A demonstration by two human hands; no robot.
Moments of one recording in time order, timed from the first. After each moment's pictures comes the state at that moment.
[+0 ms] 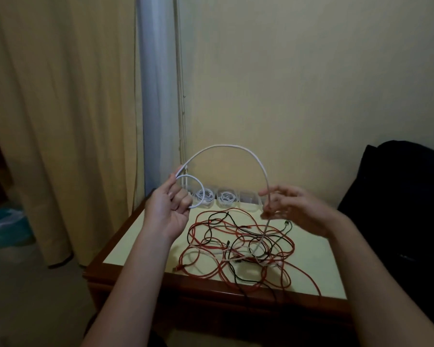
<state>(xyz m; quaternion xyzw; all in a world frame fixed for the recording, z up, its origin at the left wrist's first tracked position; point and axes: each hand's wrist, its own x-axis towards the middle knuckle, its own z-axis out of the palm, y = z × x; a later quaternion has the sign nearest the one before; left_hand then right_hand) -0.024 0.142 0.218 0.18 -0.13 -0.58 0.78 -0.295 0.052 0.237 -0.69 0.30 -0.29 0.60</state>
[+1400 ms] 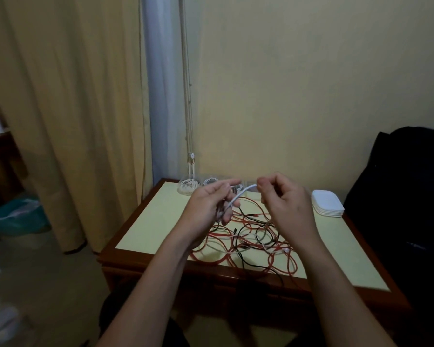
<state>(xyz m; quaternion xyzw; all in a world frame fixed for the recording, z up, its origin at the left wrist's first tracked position) -0.074 0.173 0.210 0.41 -0.48 -0.47 0.61 -0.240 0.125 0.215 -0.72 0.36 -0.53 0.27</state>
